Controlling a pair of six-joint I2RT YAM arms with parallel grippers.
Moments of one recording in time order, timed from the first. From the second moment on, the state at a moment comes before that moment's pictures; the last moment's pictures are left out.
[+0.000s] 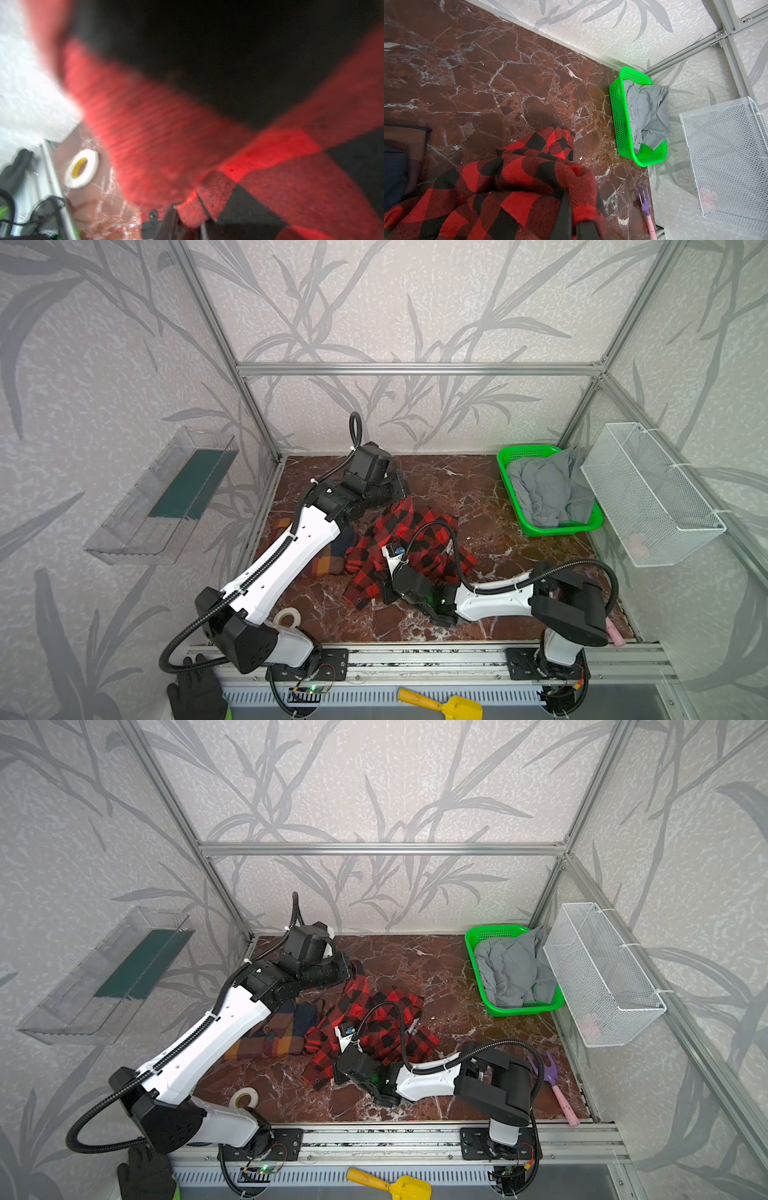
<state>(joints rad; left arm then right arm) -0.59 1.42 1.53 -0.75 -0.01 -0.81 1.24 1.76 0.87 0.40 0.35 0.61</state>
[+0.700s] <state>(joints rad) -0.43 1.37 1.44 -0.78 0.09 -0.58 1.21 0.85 0.94 -0.15 0.35 0.37</state>
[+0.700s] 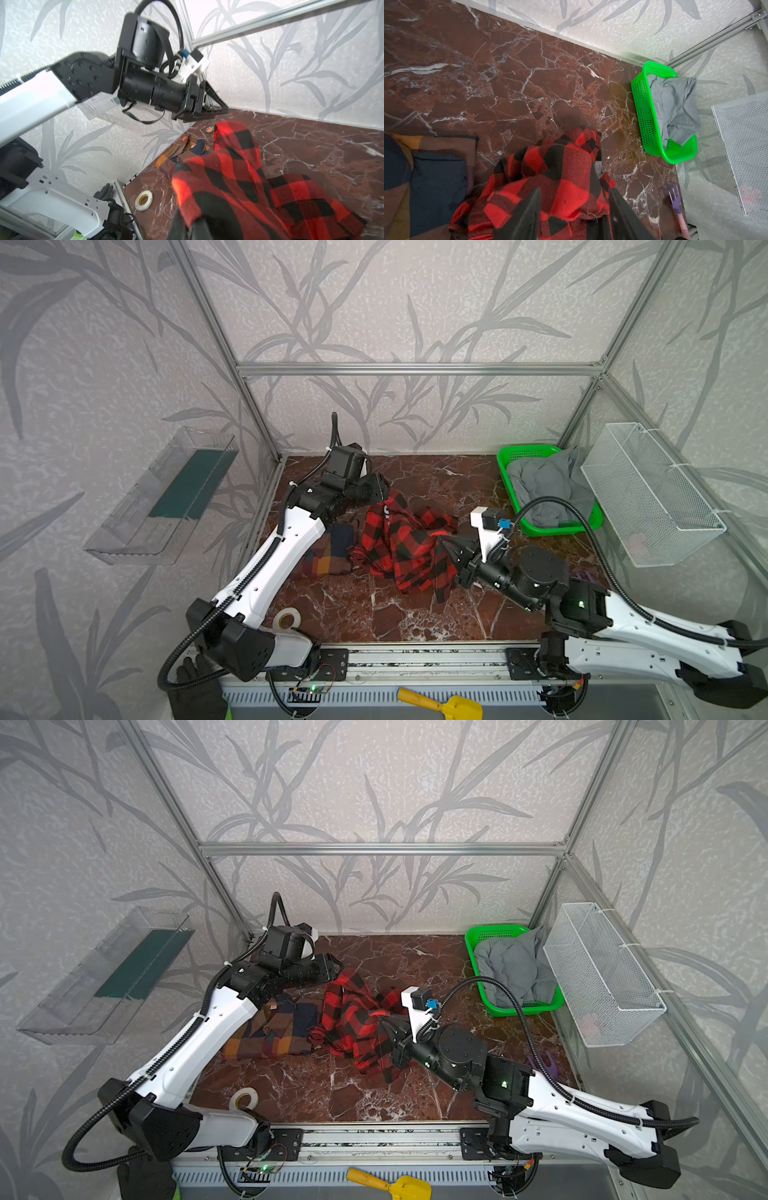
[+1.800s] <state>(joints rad) -0.62 0.96 0.75 -0.54 0.04 -0.13 0.83 1.04 1.82 -0.79 0.27 0.09</state>
